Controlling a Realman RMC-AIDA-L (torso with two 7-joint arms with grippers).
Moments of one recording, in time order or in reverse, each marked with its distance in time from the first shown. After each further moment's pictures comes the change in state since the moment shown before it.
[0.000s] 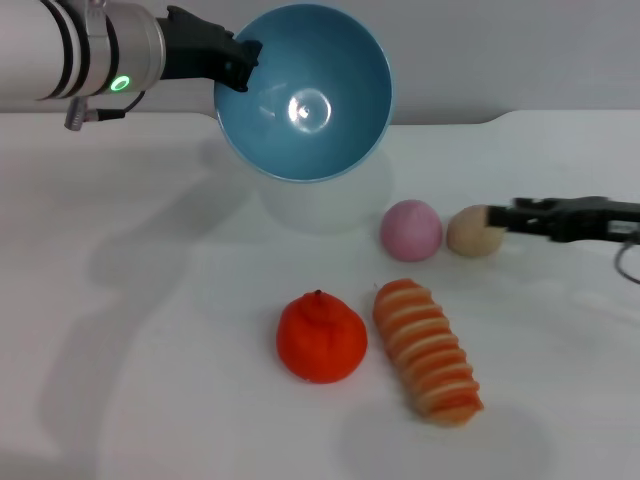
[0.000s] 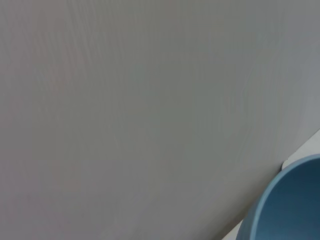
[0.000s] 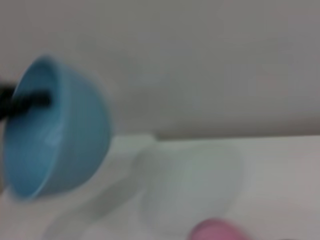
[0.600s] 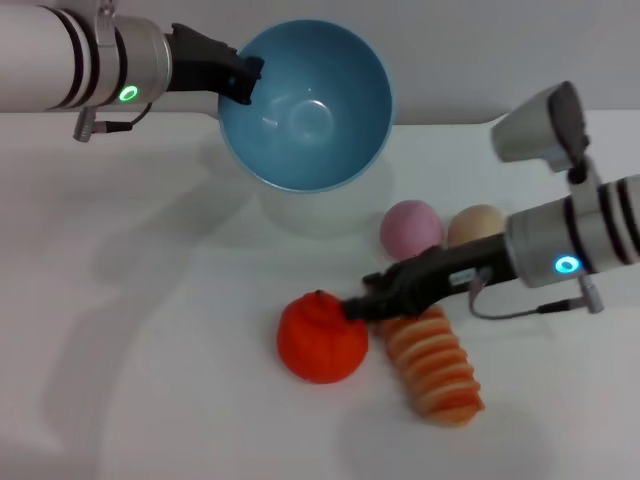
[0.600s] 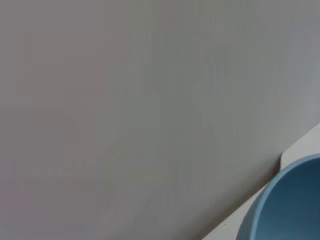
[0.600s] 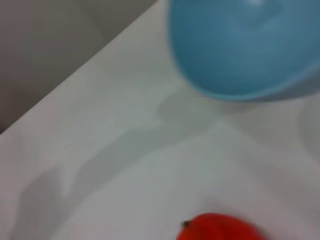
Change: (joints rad) left arm -0.025 0.000 0.000 -0.062 0.001 -0.005 -0.028; right arm 0.251 0.066 -0.302 0.094 -0.128 -0.019 0.078
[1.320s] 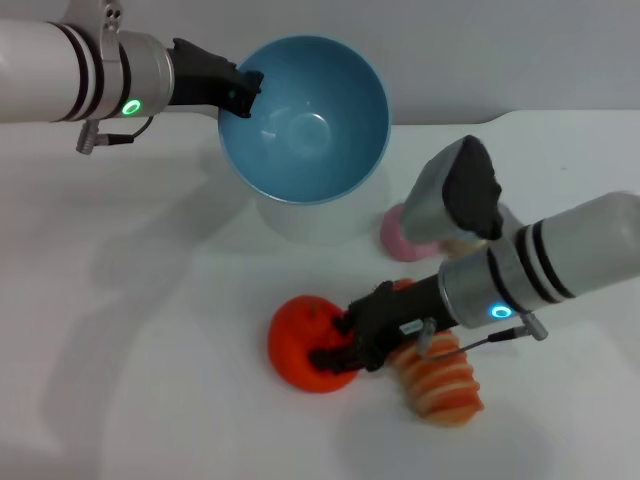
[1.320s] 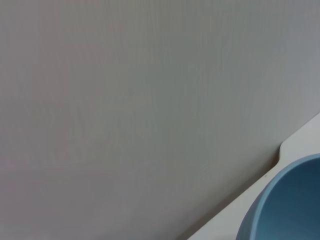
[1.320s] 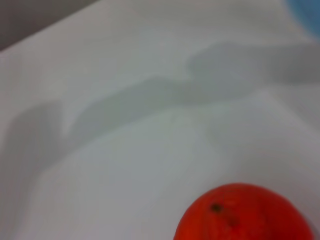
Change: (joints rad) left arm 0.004 -0.004 0.011 -0.031 0.000 -0.015 0.009; right arm 0.011 0.007 -0.441 -0.002 0.164 0.233 -0.072
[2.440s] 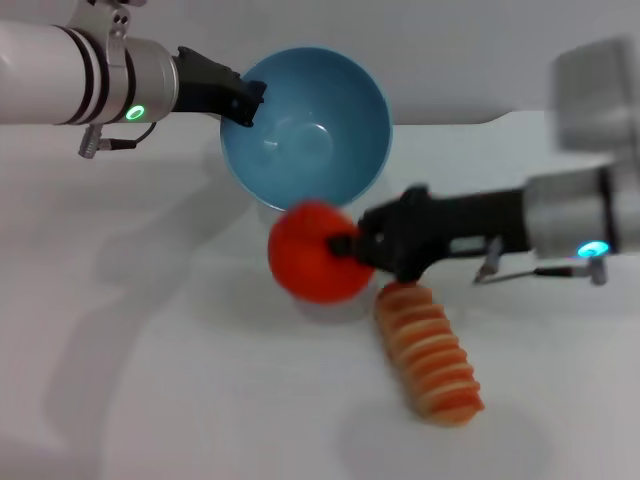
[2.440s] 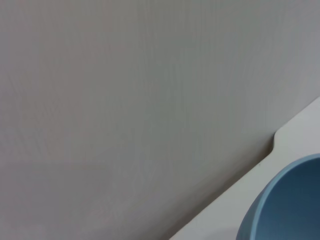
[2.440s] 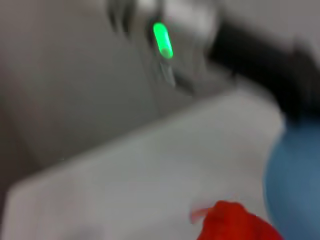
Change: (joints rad) left arm -0.011 0.003 0.008 -0.012 0.009 0.020 -0.004; right arm -0.201 -0.010 0.281 -0.324 0.111 -0.236 -0.149
